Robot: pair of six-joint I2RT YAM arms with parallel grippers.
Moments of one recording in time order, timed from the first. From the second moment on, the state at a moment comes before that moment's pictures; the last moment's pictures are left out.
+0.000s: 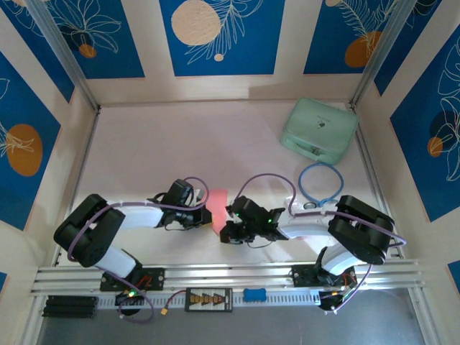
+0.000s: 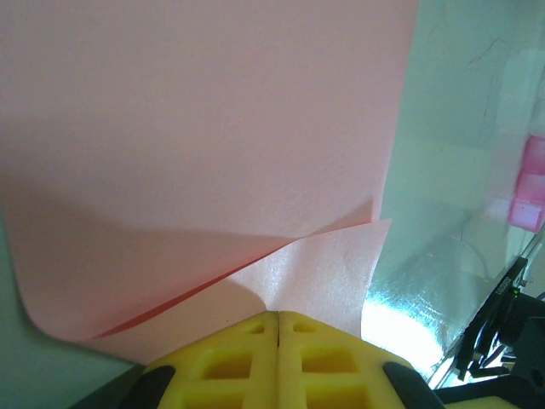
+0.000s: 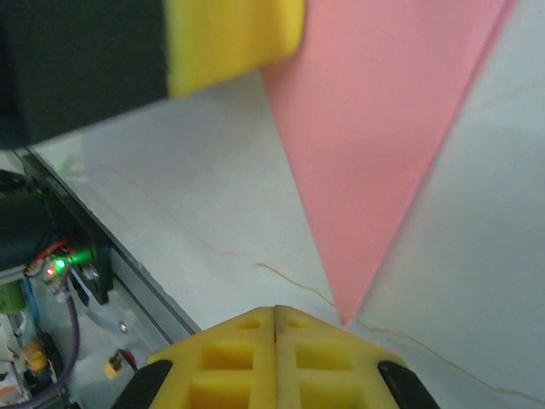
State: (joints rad) left arm -0.63 1.50 0.48 0.06 0.53 -0.84; right arm 1.04 1.50 0.57 0.06 -0.36 1.02
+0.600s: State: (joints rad) left arm -0.63 1.49 0.46 0.09 0.51 -0.86; right arm 0.98 1.67 0.61 0.18 -0.38 1.08
